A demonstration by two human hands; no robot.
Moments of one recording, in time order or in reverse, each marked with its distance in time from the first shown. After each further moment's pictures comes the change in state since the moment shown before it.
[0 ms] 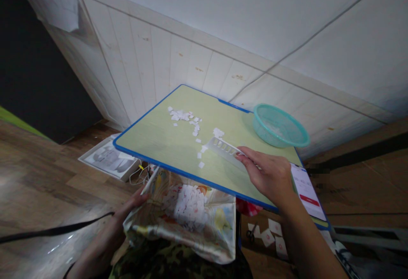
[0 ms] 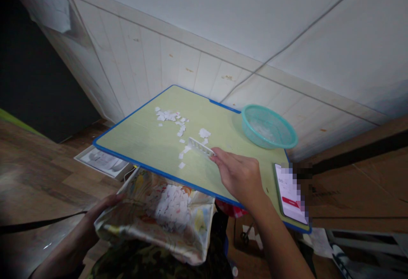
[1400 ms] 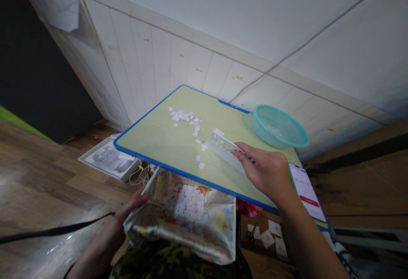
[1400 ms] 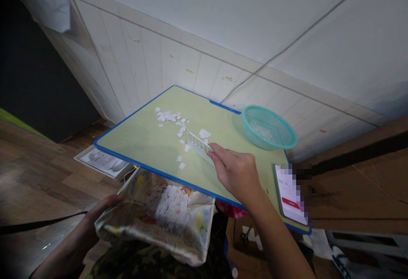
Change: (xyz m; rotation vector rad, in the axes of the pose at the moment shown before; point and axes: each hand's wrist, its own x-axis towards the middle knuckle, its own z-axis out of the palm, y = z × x) left_hand -0.014 0.005 0.004 -0.041 0.008 -0.009; right_hand 0.015 -0.003 0.001 -0.039 -0.017 0.031
